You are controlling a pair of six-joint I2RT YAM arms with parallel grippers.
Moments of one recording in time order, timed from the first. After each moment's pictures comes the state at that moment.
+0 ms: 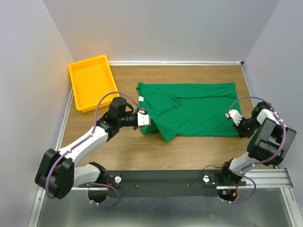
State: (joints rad) left arm -0.51 1.17 0.66 0.07 0.85 0.71; right arm -0.56 1.58 0.88 -0.80 -0.25 -1.49
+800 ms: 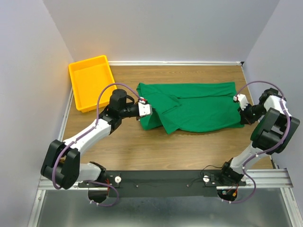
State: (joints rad) left arm -0.47 1.27 0.74 0.20 0.85 0.67; right arm -0.56 1.74 1.21 -0.96 -0.41 -1.37
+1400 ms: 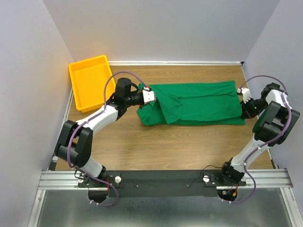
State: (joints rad) left arm -0.42 1.53 0.95 0.24 0.85 0.68; right arm -0.56 1.90 1.39 -0.97 -0.44 -1.23
